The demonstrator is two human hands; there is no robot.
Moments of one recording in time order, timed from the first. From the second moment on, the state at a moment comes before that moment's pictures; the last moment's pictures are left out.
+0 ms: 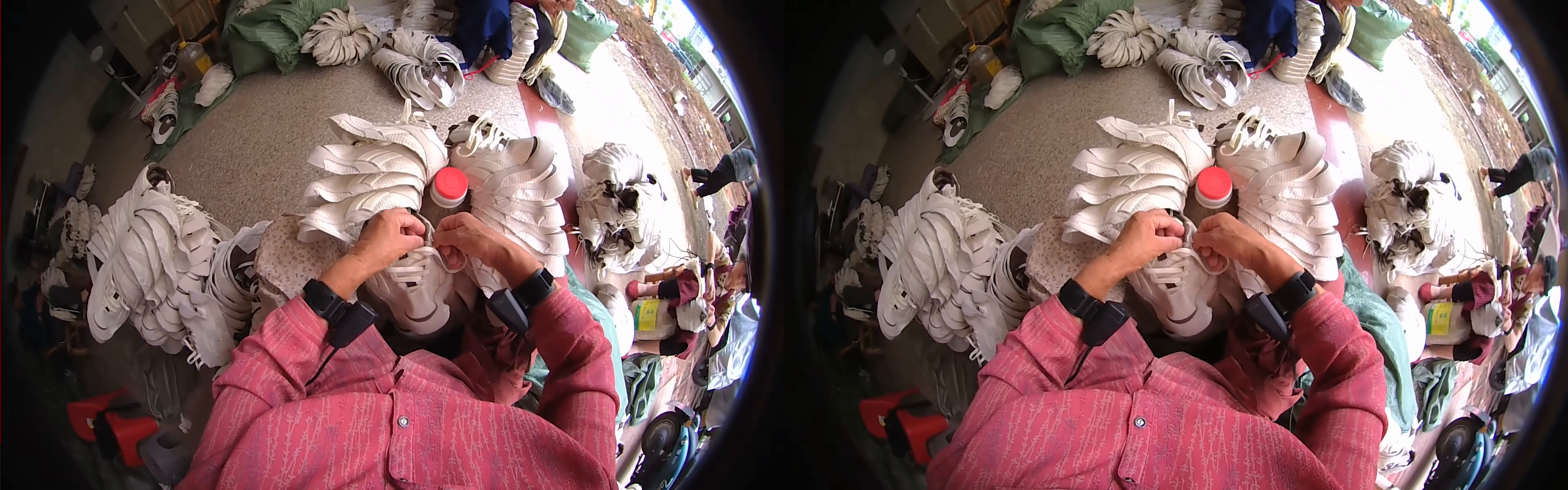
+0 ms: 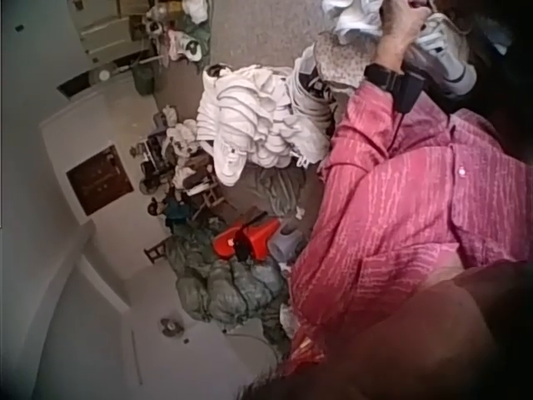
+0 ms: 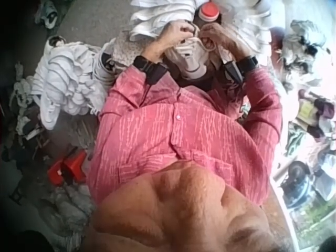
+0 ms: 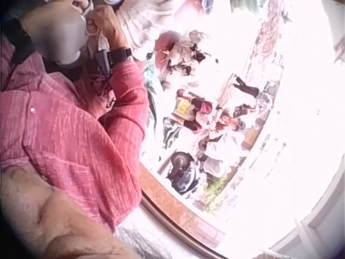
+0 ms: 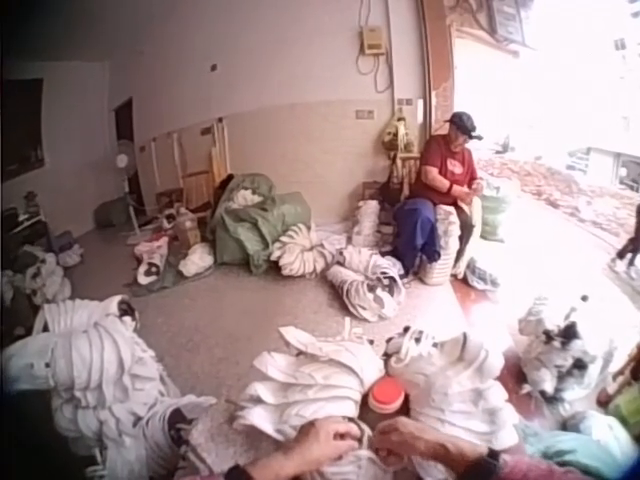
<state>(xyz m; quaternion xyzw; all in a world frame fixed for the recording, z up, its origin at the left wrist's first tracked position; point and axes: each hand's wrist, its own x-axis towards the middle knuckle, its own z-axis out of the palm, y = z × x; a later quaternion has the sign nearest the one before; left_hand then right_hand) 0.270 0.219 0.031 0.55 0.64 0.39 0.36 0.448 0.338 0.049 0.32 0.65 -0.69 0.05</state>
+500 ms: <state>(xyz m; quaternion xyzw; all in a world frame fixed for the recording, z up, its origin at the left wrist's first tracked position) 0.236 0.168 0.094 0.66 0.72 0.19 -0.05 0.461 0.341 0.040 0.19 0.38 -0.90 -0.05</state>
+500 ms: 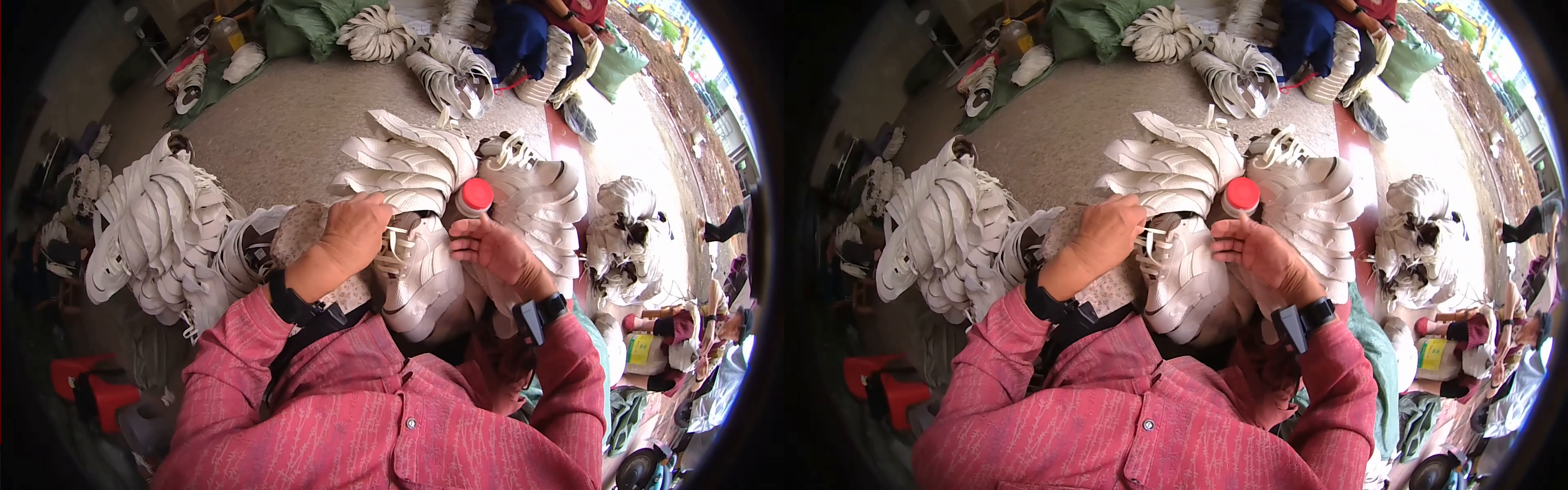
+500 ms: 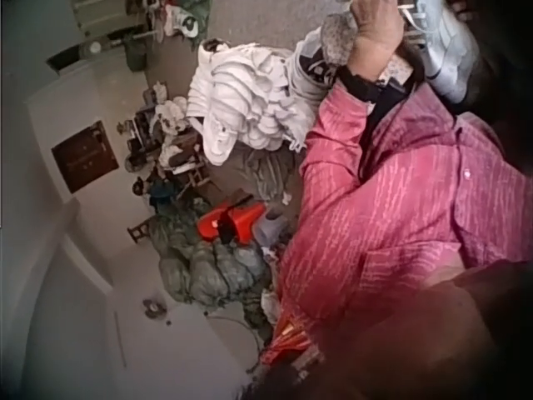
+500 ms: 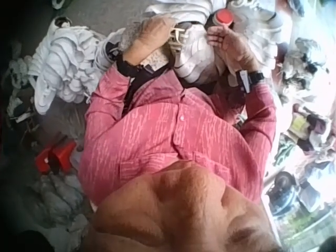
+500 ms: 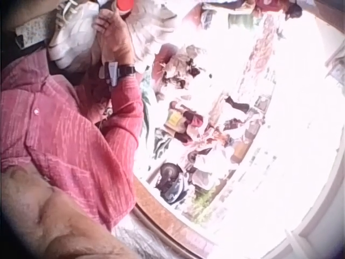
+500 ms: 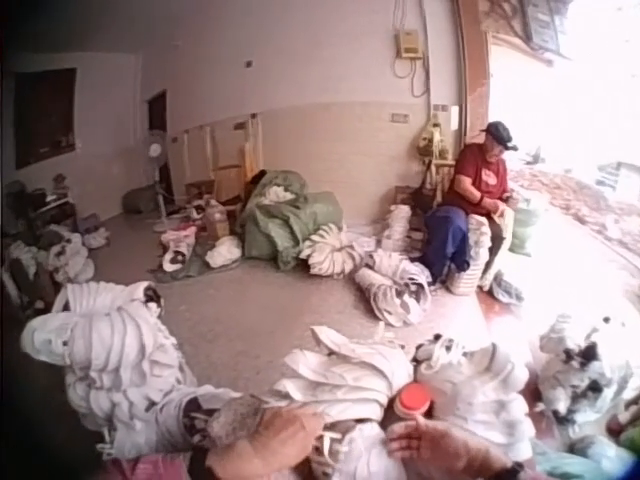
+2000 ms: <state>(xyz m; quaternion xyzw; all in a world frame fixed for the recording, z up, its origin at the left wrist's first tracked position) 0.212 0.140 0.050 0.62 0.75 0.17 -0.14 0.438 0.321 0.061 0.22 0.63 -0.74 -0.05</state>
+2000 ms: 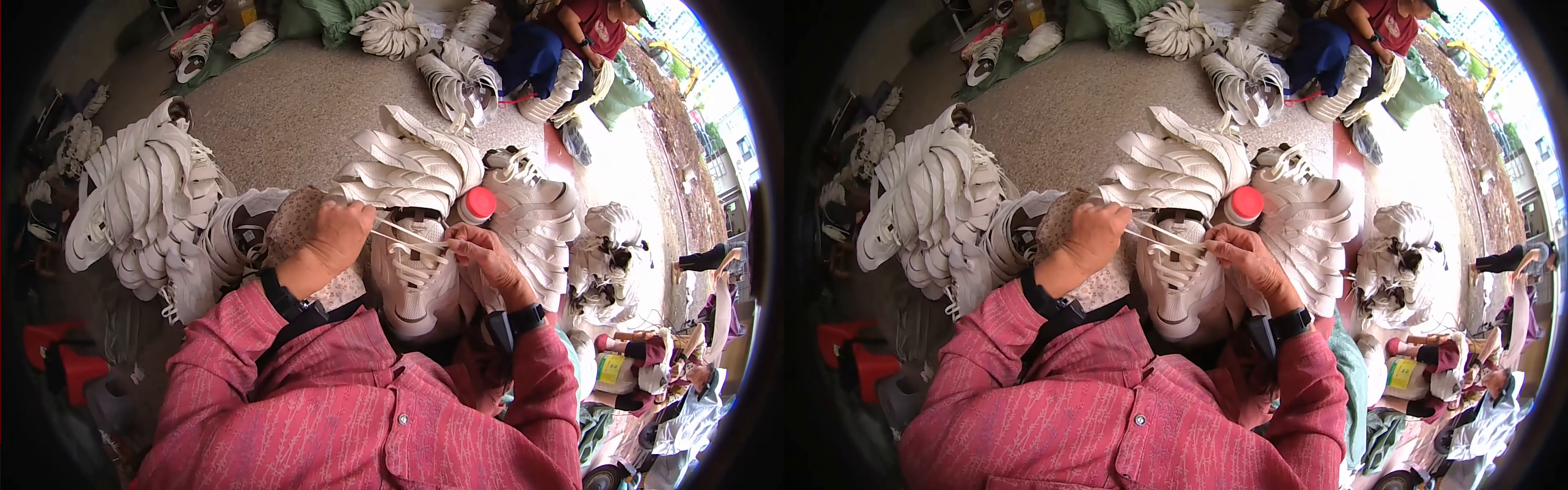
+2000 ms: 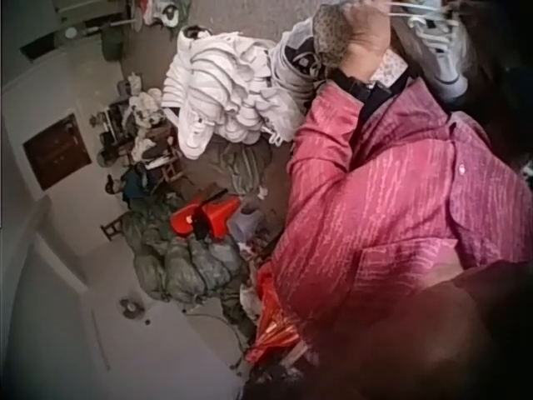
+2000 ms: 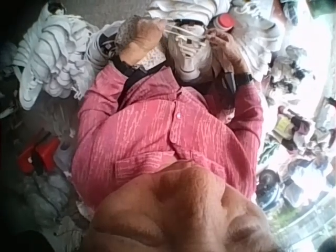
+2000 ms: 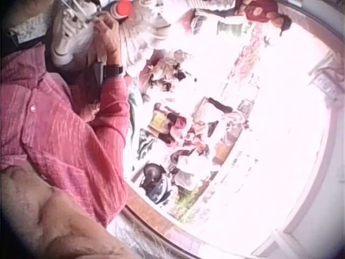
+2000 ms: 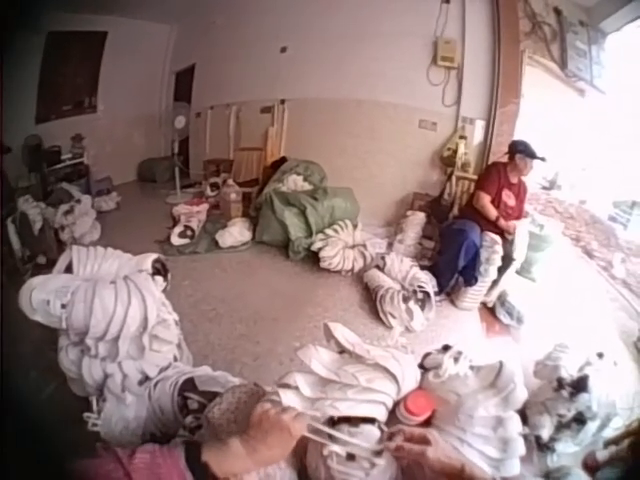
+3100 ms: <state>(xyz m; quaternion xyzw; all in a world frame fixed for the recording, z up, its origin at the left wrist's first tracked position) 0.244 0.119 0.045 0.29 0.46 0.64 0.54 0.429 0.329 0.079 0.27 0.77 -0.58 -0.02</state>
